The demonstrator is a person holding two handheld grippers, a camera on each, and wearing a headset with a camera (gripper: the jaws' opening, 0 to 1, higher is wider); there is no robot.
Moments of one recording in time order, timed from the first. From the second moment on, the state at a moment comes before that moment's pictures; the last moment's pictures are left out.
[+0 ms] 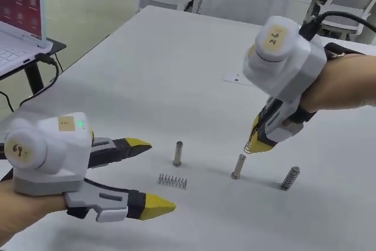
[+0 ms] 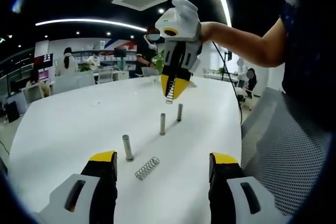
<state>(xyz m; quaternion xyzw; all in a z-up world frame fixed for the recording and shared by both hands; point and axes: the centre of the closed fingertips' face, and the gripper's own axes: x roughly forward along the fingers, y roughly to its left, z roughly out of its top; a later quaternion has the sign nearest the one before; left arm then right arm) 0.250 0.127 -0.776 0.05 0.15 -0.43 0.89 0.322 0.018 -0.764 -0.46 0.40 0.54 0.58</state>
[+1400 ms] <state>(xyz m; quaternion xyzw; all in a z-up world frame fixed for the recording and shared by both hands) 0.250 0.129 -0.775 0.06 0.15 -0.43 0.89 0.336 0.016 -0.817 -0.46 0.44 0.54 0.55</state>
